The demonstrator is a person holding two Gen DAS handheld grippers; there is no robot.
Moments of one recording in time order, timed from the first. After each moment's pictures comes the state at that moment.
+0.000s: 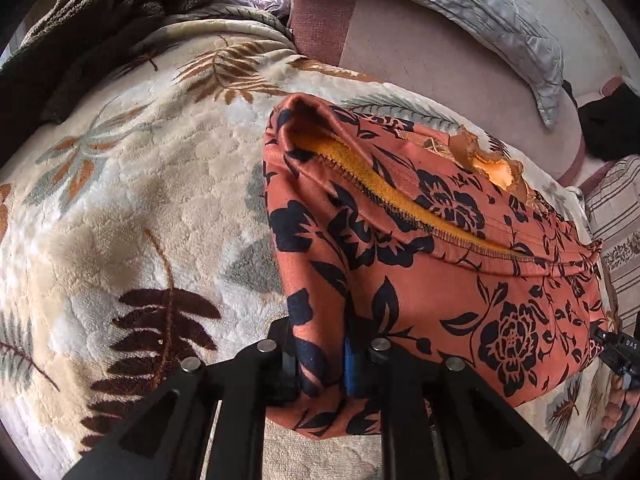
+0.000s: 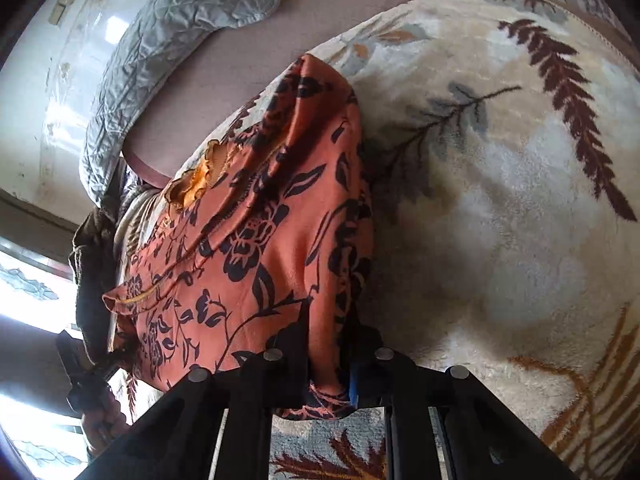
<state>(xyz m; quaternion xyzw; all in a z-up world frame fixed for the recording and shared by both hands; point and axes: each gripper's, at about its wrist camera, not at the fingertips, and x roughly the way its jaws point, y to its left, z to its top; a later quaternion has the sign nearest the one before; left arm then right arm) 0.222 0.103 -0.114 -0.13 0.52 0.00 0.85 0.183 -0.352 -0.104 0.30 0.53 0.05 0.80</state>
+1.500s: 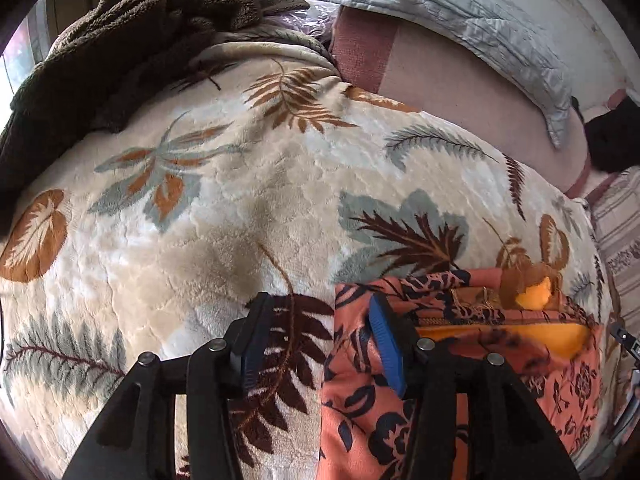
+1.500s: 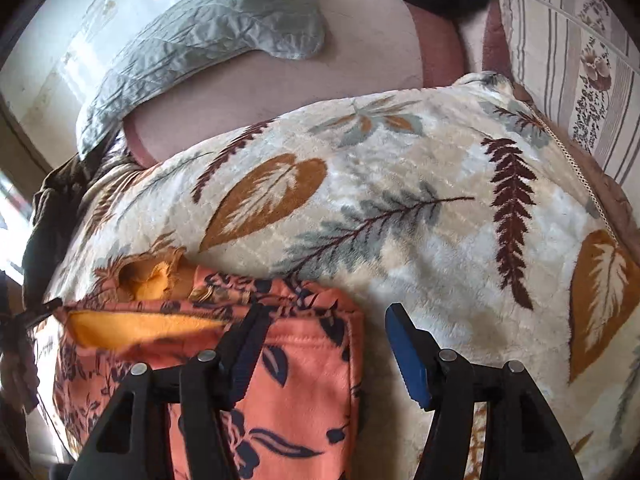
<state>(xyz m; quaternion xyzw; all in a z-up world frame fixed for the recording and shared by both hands) 0.179 0.167 -0.087 -0.12 0.50 0.01 0.86 0.148 -0.351 -0.054 0.11 0.49 0.02 0.87</state>
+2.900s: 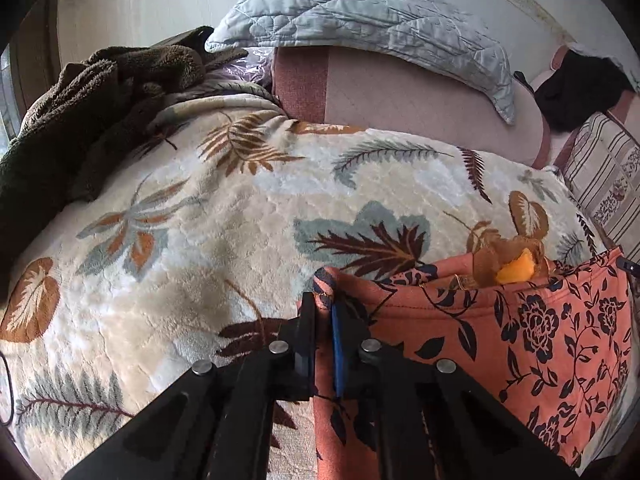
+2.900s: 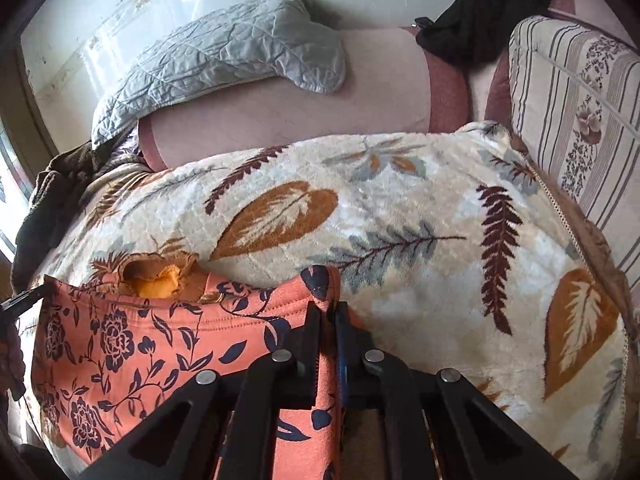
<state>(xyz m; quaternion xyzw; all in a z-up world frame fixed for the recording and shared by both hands) 0.175 0.139 -0.081 -0.04 0.43 -0.04 0.90 0.143 -0.333 -0.032 0.05 0.43 0.00 0.90</state>
